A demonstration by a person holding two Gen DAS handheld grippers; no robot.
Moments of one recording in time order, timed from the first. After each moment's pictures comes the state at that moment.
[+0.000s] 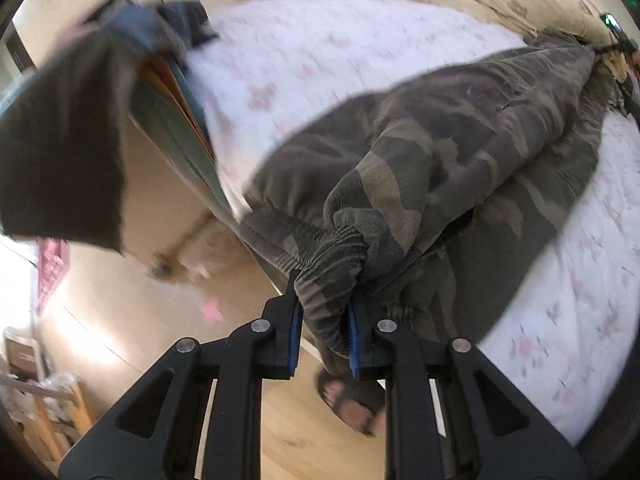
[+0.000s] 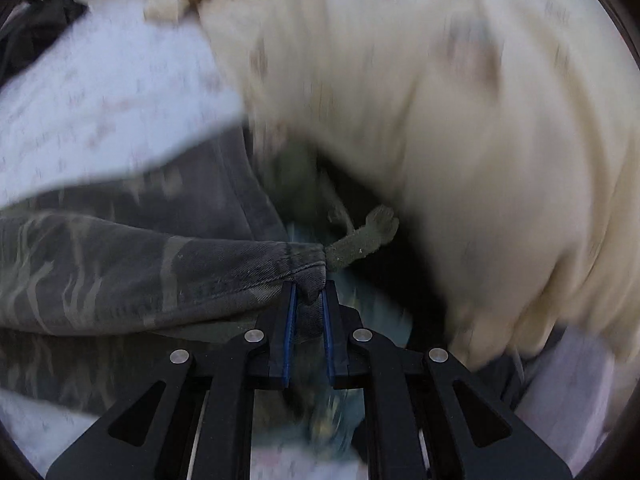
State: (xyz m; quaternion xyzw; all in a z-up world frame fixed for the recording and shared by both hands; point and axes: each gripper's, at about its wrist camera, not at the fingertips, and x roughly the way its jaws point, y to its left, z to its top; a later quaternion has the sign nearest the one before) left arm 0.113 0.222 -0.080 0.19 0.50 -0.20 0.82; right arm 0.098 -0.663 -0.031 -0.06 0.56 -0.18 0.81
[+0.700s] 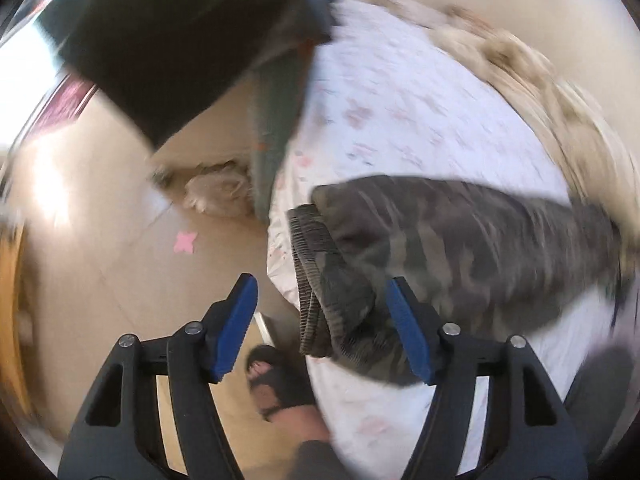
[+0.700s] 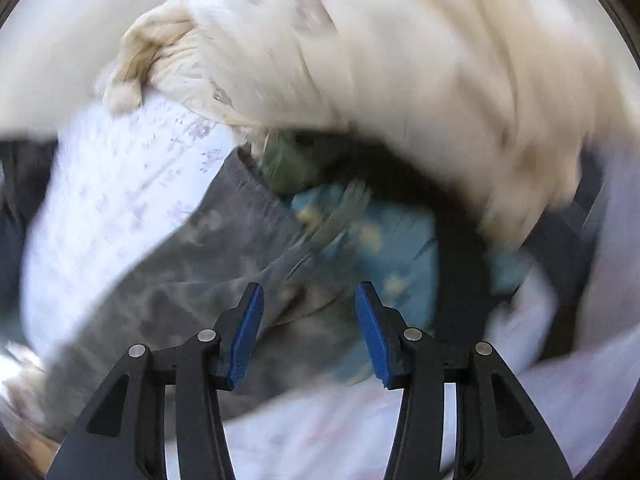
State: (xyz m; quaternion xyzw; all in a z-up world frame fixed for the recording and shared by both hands) left arm 0.119 0.288 -0.024 -0.09 0.53 -0.04 0.84; right arm 0.042 -0.680 0.011 0.27 0.49 -0.19 0.80
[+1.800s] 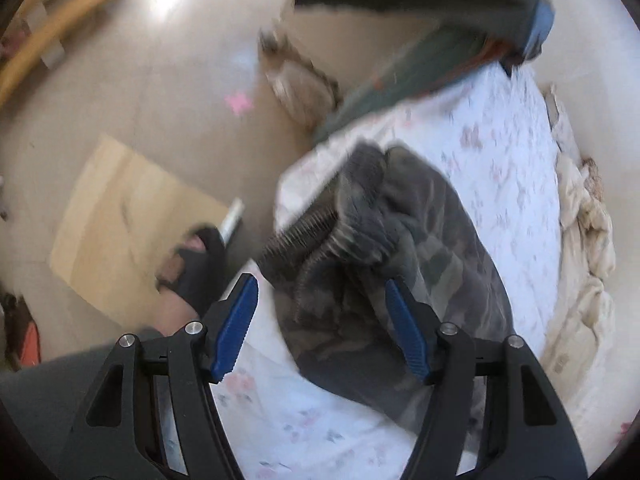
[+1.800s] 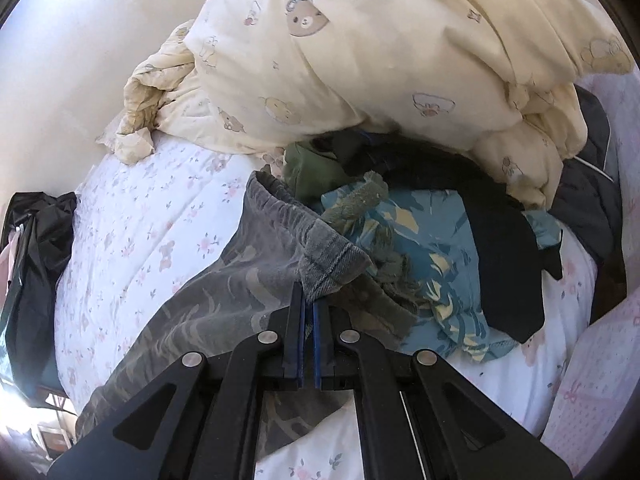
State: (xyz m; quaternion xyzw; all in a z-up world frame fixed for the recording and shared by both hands) left arm 0.080 0.285 -0.088 -0.40 0.56 0.14 0.71; right arm 0.038 -0.658 0.007 0.30 0.42 -0.21 0.83
